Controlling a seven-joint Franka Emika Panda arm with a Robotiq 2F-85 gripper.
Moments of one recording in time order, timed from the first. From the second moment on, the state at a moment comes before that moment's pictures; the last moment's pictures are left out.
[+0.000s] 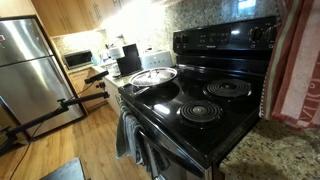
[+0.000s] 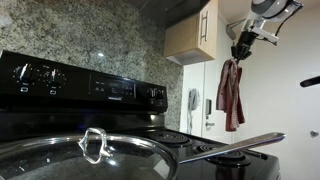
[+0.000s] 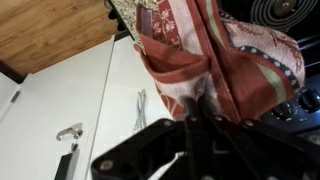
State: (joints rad) arm -0.28 0.21 -0.21 -1.34 0.08 2.04 0.00
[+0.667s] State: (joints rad) arm -0.27 0.32 -0.19 -1.33 0.13 2.04 0.01
